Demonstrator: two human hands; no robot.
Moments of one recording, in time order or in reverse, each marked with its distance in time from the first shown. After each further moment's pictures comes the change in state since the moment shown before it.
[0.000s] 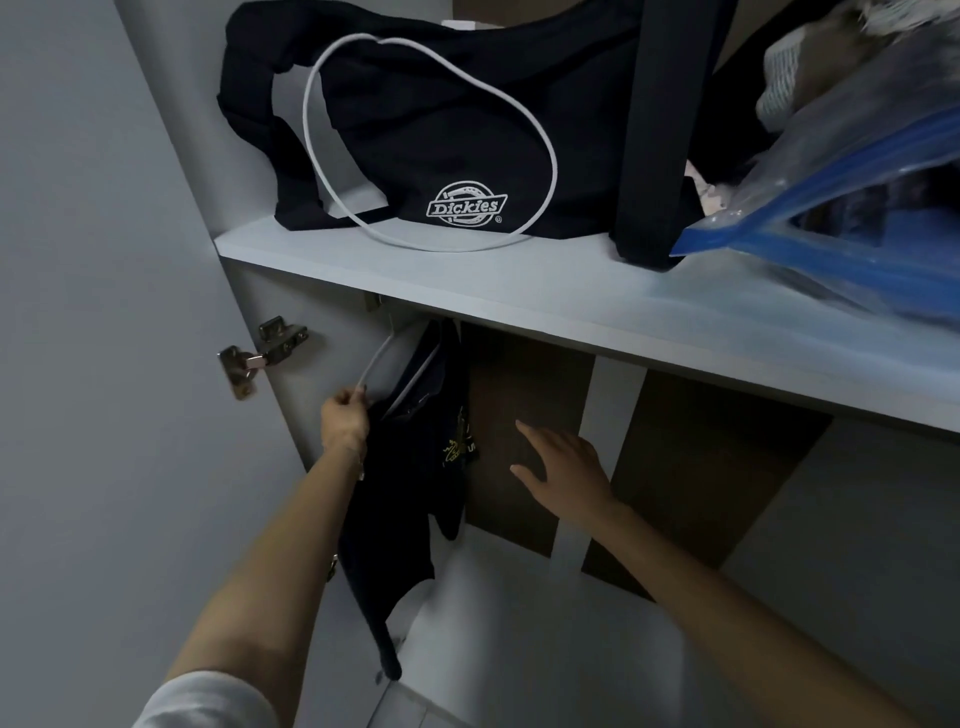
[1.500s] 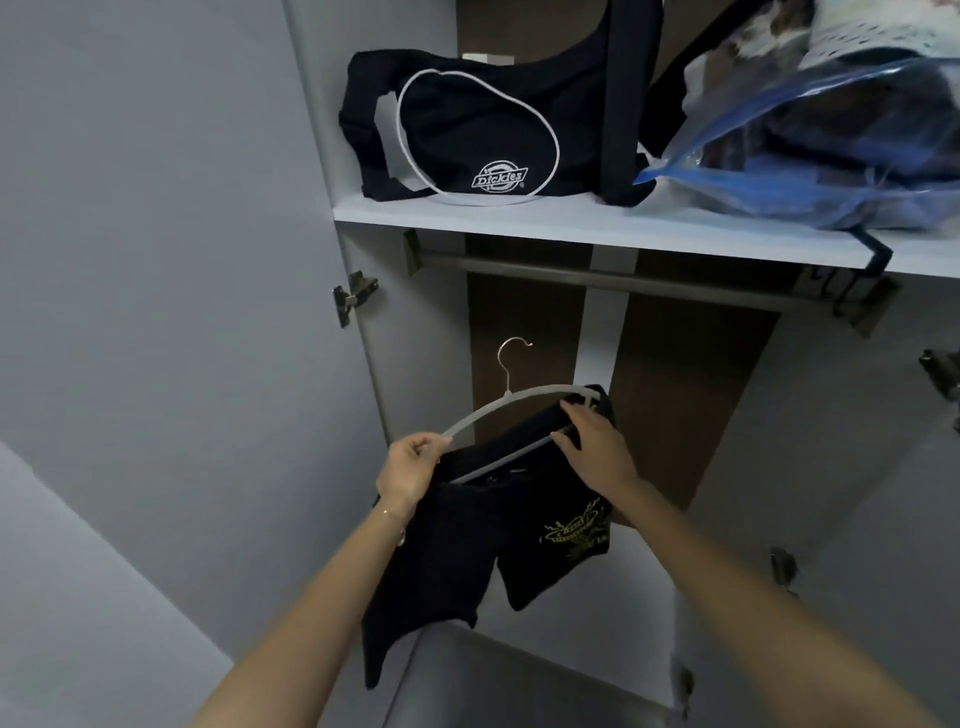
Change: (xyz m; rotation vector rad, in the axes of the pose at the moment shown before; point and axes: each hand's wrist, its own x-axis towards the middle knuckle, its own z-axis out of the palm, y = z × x) left_hand -0.211 -0.053 -0.146 0.256 -0.388 0.152; right_hand -0.159 -0.085 0.014 0.106 0.195 0.218
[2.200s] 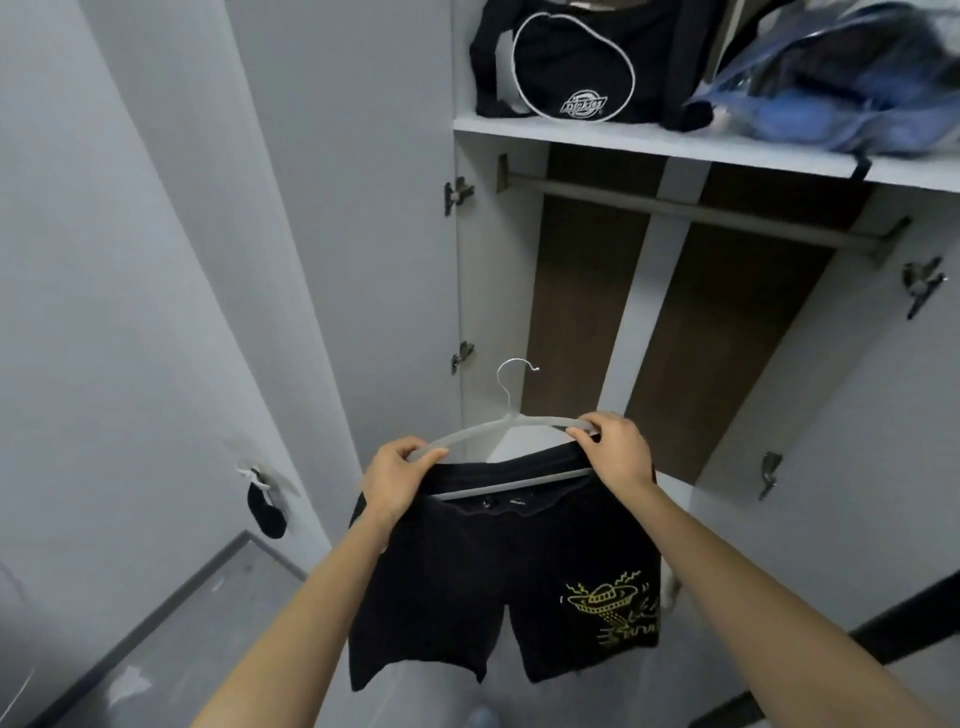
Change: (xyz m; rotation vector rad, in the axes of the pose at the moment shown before) left_hand -0.301 -0.099 -0.104 0.124 0.142 -0.046; right_hand -0.254 -0.050 0.009 0.027 0.004 0.012
